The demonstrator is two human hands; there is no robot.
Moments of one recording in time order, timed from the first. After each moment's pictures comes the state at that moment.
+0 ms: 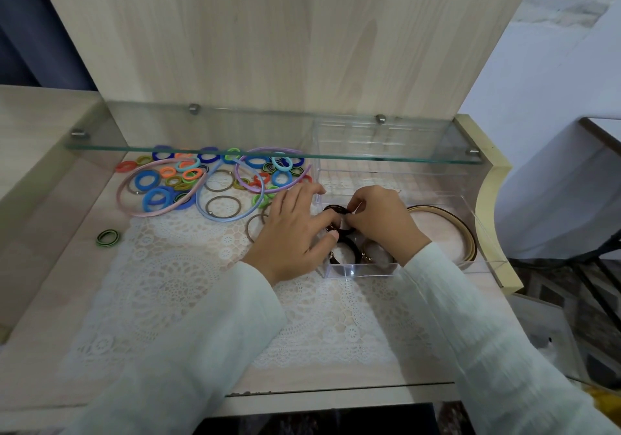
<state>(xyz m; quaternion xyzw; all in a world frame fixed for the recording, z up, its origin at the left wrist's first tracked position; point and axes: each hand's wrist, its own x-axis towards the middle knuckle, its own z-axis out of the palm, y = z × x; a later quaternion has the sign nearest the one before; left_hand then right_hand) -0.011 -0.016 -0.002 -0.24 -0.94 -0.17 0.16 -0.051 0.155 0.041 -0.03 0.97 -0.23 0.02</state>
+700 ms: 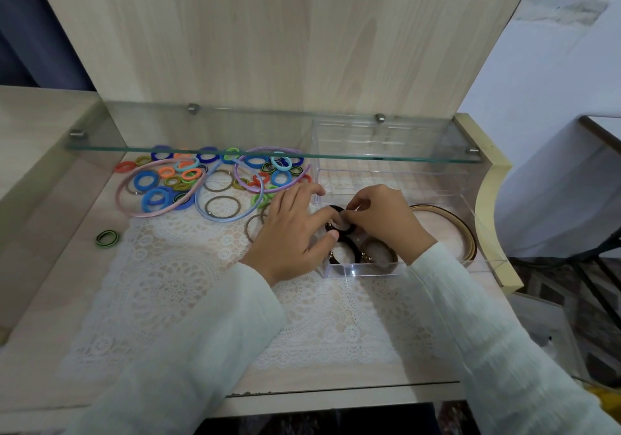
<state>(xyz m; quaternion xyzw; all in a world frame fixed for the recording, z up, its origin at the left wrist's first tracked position) -0.011 -0.017 -0.001 -0.24 -0.93 -0.20 0.17 -0.048 0.160 0.045 -0.03 0.96 -0.28 0.03</state>
